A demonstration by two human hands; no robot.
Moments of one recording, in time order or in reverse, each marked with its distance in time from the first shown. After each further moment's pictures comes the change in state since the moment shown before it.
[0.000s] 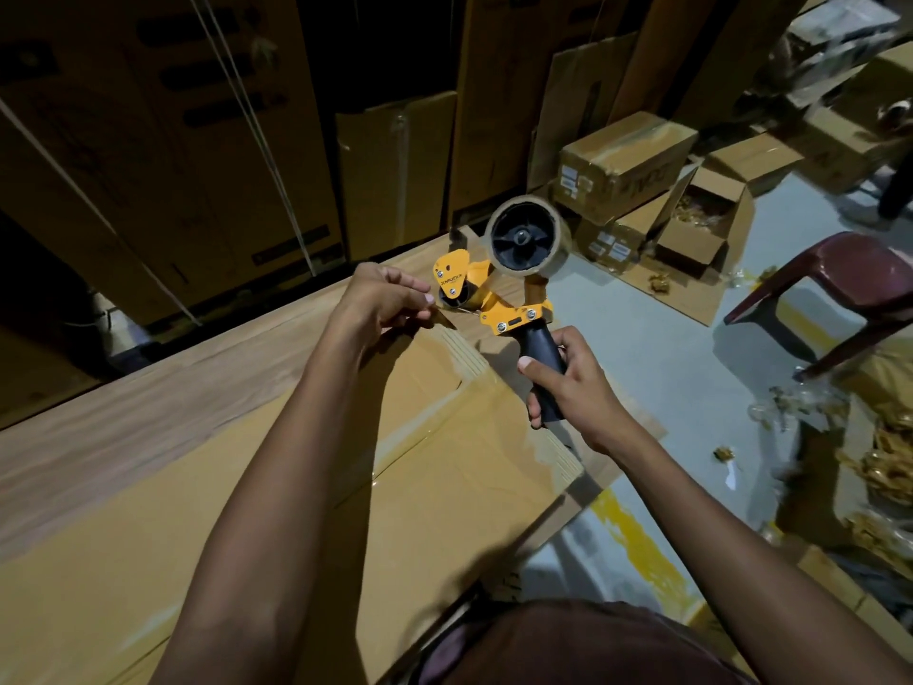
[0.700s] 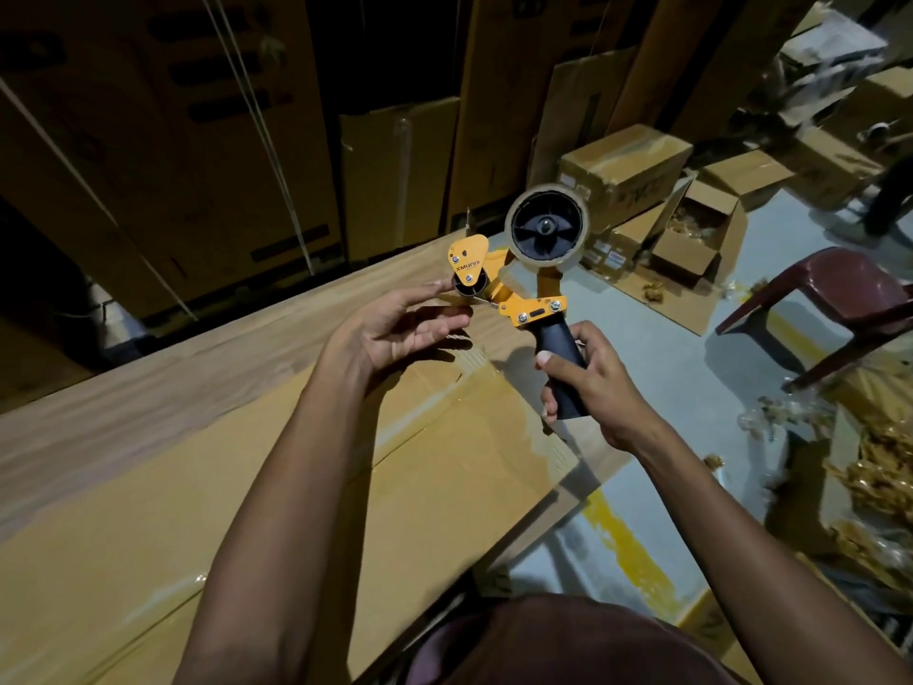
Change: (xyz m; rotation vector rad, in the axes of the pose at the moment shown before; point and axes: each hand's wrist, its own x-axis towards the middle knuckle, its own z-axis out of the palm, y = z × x) left_hand -0.030 -0.019 0.003 -0.653 -0.415 -0.211; right_hand -0.018 -0.018 -0.015 0.073 -0.042 -0.008
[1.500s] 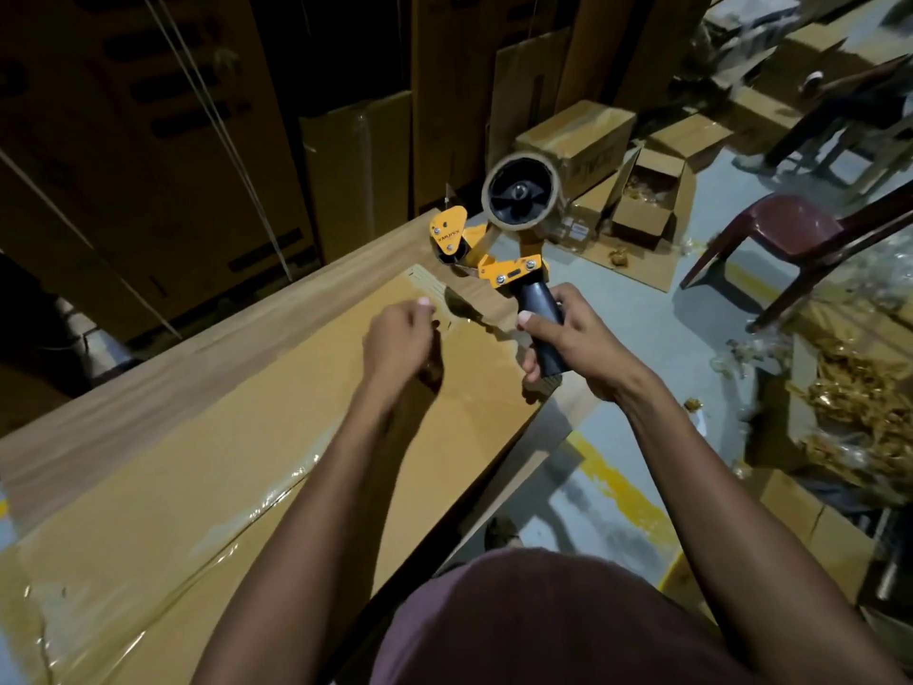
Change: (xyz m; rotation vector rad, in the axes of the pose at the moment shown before) left_hand -0.052 -0.090 0.001 1.105 0.466 0.539; right_hand -0.070 -0.024 0.030 -0.033 0.075 0.044
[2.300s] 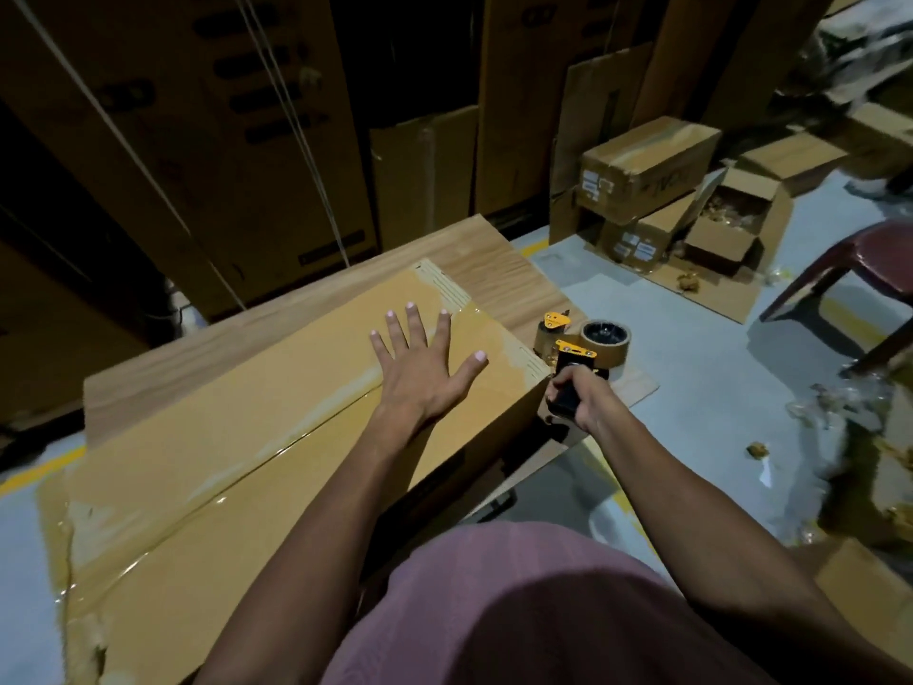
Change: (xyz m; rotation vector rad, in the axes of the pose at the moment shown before) left_hand -0.040 -0.022 0.062 0.757 -0.048 0.035; right_hand 0.061 0.151 -0.044 0.464 0.274 0.594
